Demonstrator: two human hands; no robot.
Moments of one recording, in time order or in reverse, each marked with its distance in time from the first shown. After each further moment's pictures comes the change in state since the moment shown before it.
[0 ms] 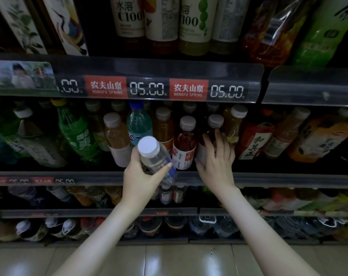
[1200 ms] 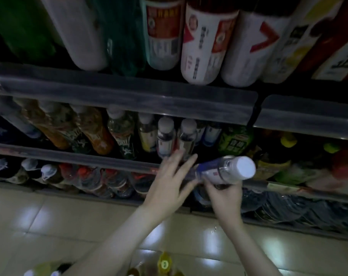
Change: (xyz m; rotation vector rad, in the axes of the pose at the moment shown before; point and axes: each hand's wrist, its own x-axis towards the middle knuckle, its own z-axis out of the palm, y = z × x) left_hand -0.097 -0.263 0.145 0.507 -0.276 0.359; right_hand -0.232 0.040 0.147 1.015 -0.274 0.795
